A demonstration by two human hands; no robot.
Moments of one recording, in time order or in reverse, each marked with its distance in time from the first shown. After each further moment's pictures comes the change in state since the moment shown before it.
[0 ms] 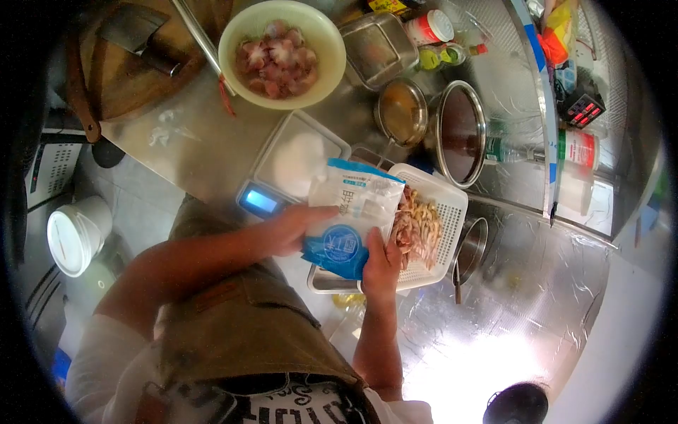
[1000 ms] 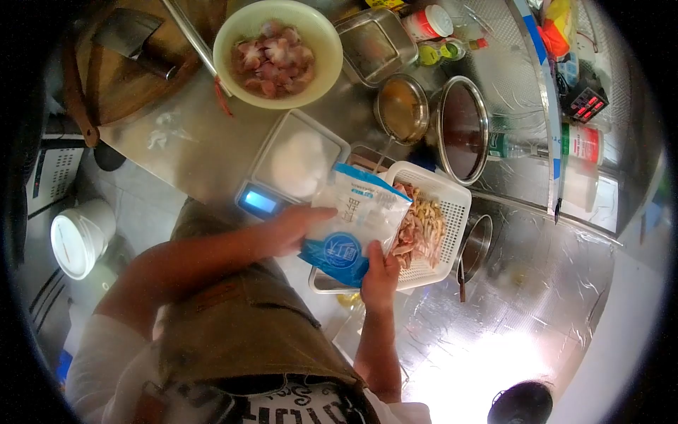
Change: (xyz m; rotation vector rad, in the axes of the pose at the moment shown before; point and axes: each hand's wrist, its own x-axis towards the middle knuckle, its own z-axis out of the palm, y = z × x) left_hand 0.005 -0.004 -0.007 0.062 0.081 -0.056; right_hand -0.010 0.024 -0.019 0.080 0.043 0.074
